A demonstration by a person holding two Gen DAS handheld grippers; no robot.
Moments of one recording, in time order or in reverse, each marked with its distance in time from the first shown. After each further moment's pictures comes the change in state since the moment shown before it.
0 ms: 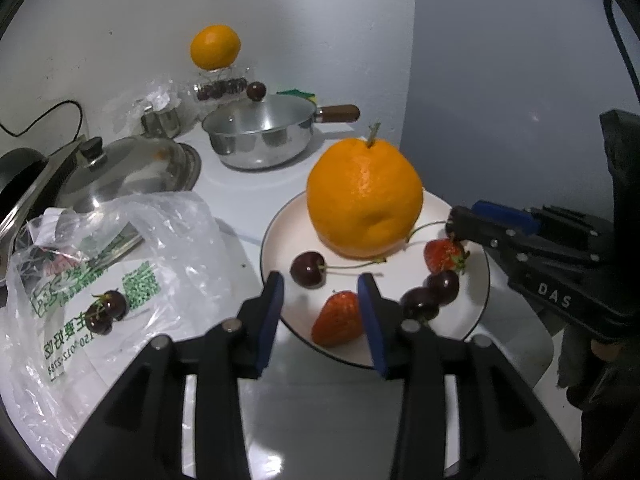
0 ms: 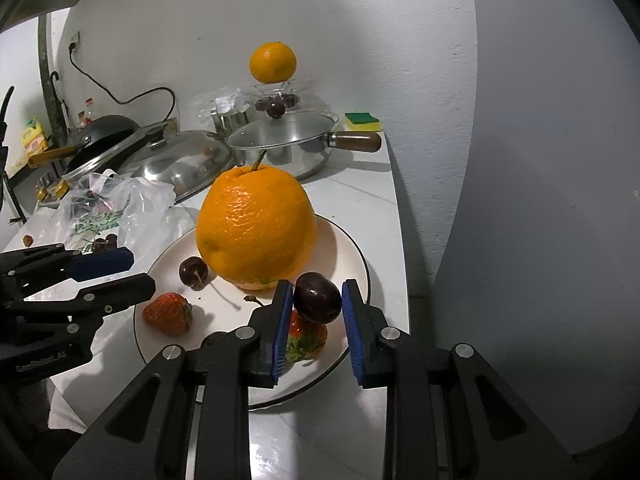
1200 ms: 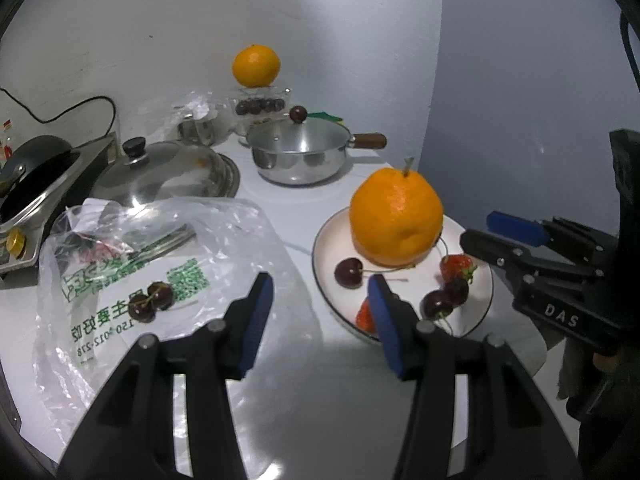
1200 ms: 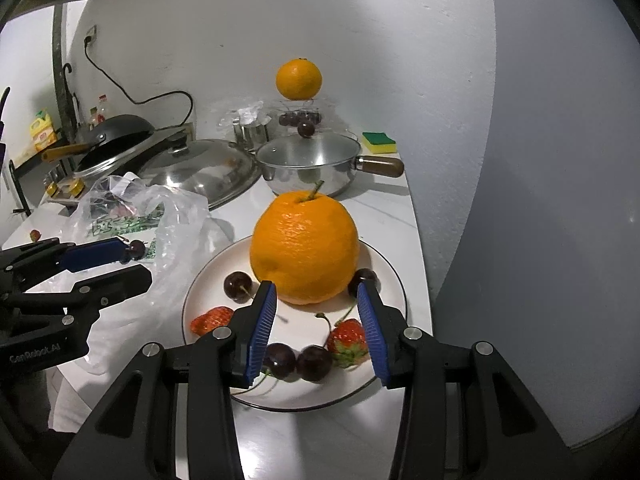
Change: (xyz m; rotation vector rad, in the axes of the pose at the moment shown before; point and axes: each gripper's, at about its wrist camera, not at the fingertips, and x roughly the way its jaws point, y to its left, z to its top) left arm -0.043 0.036 -0.007 -0.076 -0.075 0.029; right arm -0.024 0.042 0.014 -0.057 -0.036 -0.002
